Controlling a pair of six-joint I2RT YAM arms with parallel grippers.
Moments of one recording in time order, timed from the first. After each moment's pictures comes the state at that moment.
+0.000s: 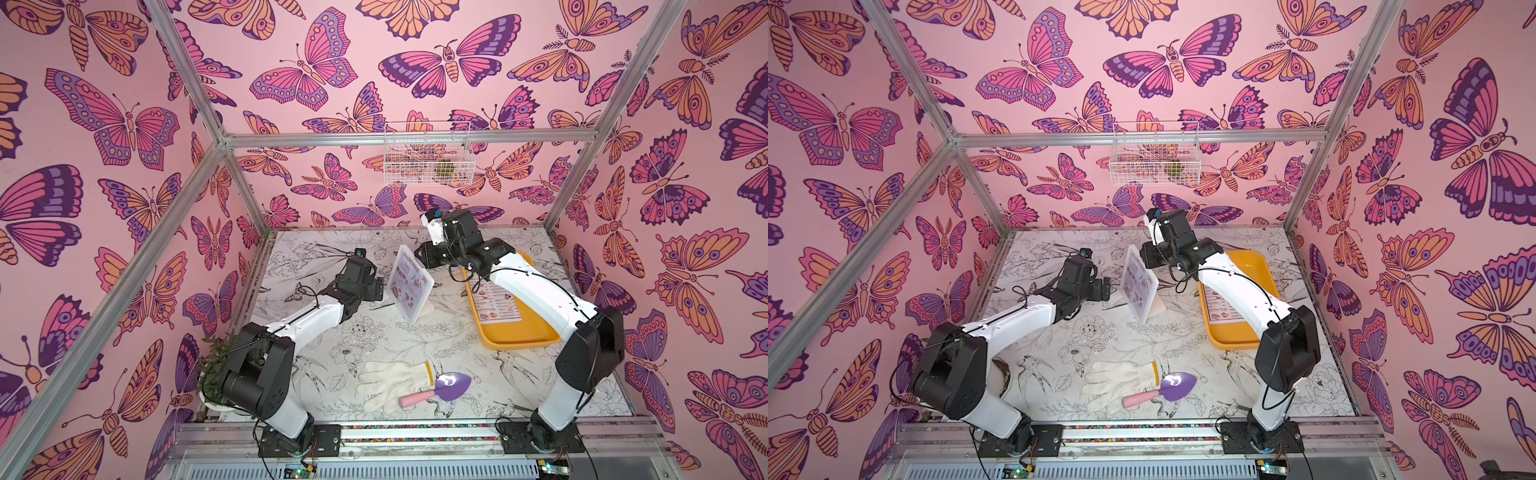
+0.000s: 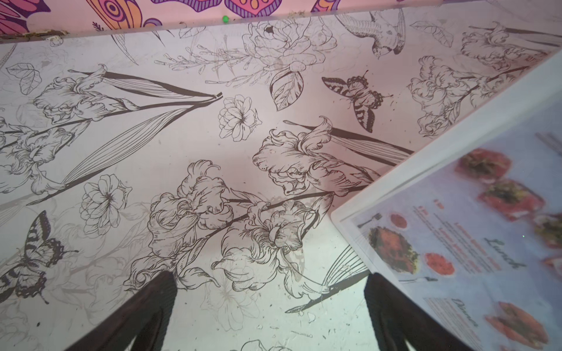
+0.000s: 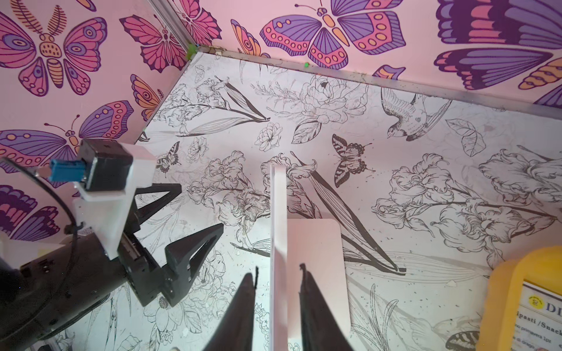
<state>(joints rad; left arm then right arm) -0.45 1.58 0.99 -0.17 -0.24 -0.23 0.57 1.77 1.64 -0.55 -0.15 0.26</state>
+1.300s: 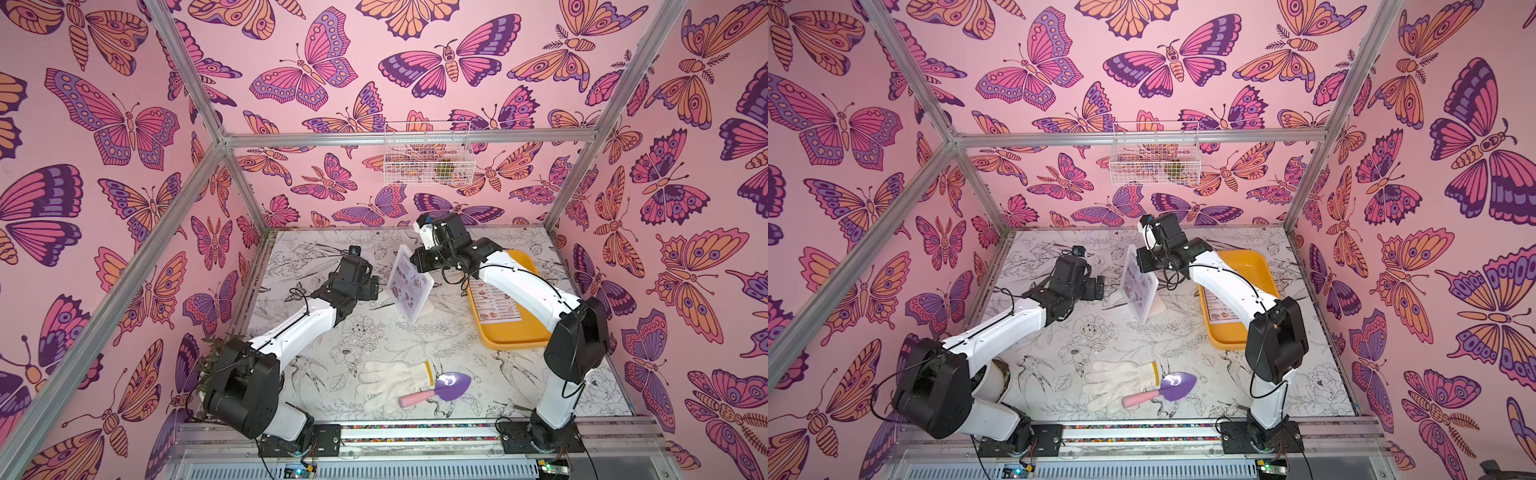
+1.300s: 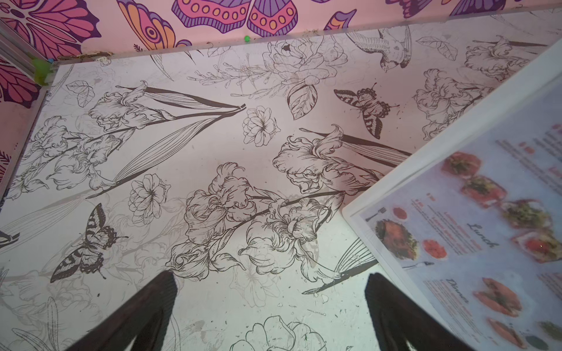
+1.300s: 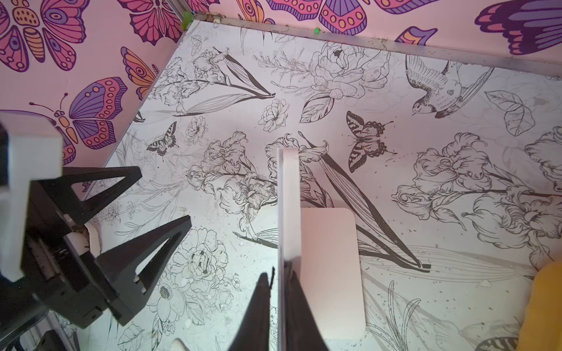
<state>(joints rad) -0.45 1.48 0.99 -0.24 -0.29 -0.21 0.59 1.83 1.67 -0.58 -0.18 0.27</state>
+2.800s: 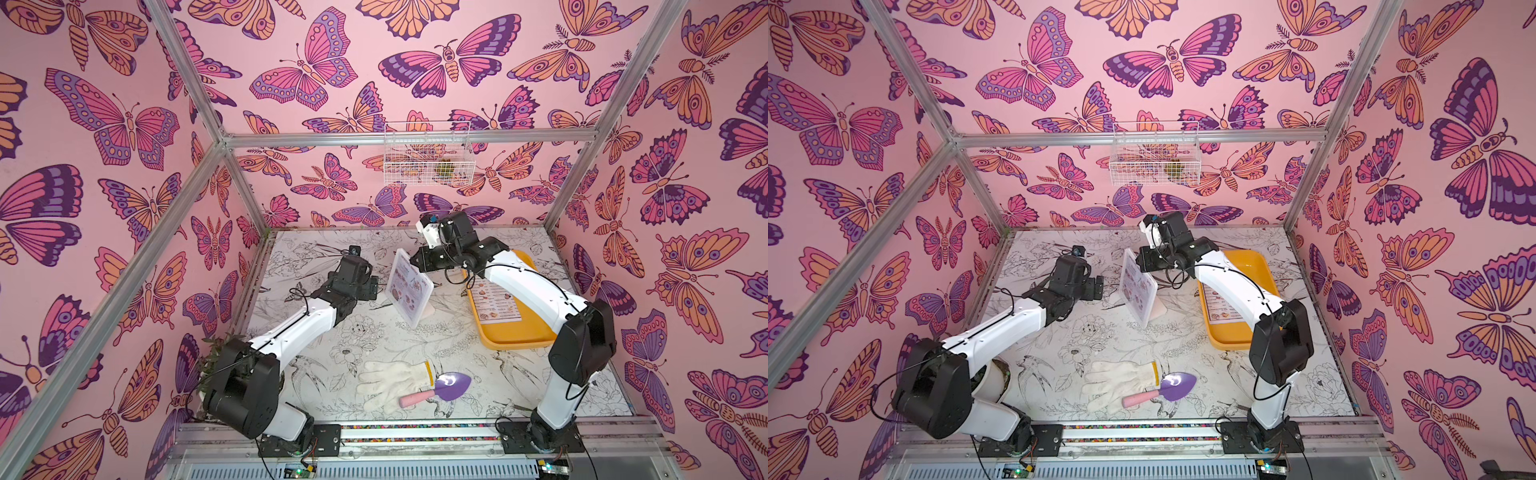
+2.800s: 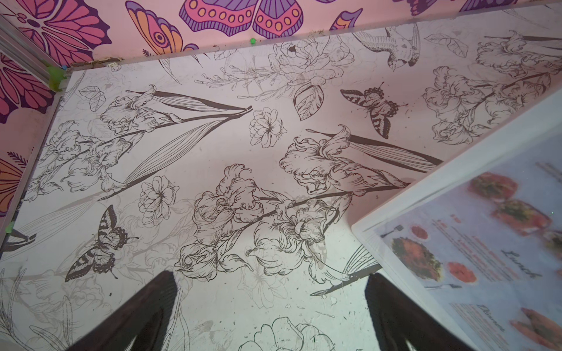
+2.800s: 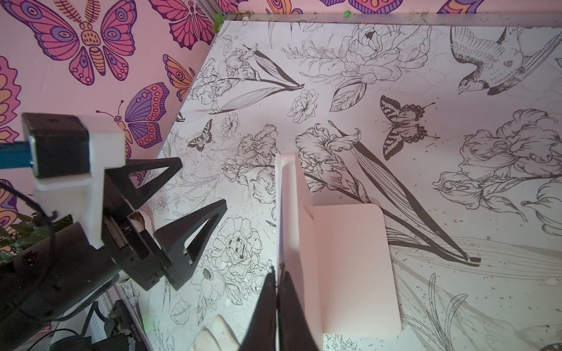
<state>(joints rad) -0.45 1.48 0.99 -0.24 -0.31 -0.19 0.56 1.80 1.65 -0.58 -0.34 0.34</state>
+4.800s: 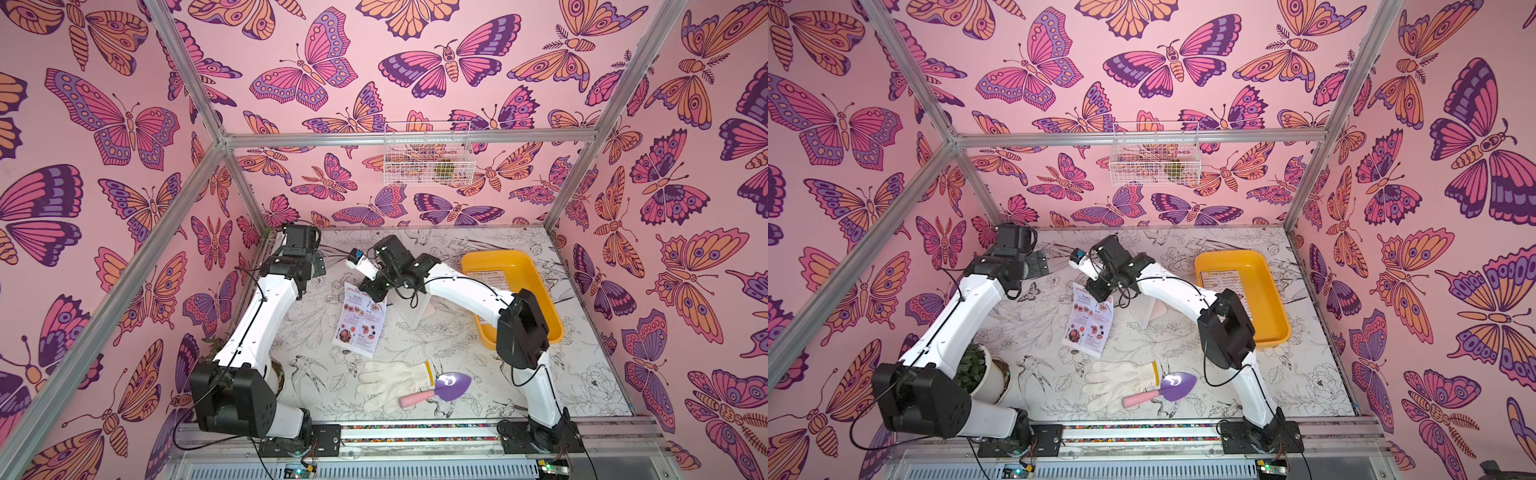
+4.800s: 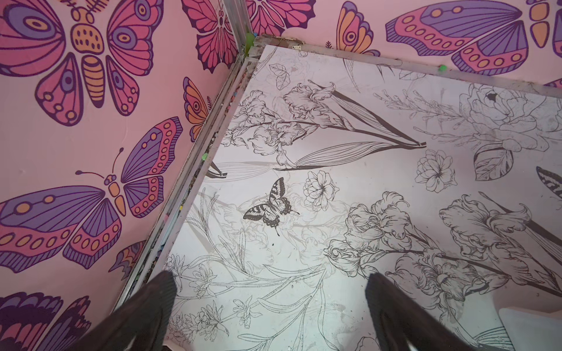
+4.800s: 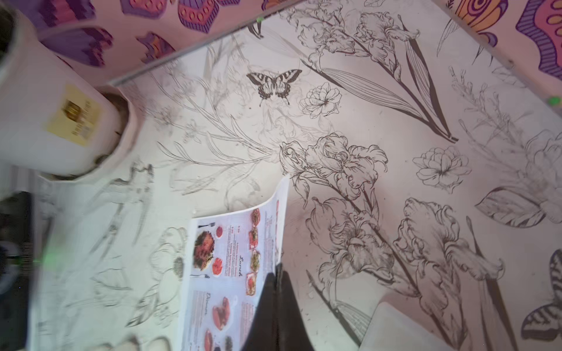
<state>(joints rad) -0.12 1.44 1.35 -0.77 -0.45 -0.29 0.87 2.20 1.95 -0.54 -0.23 -0.24</state>
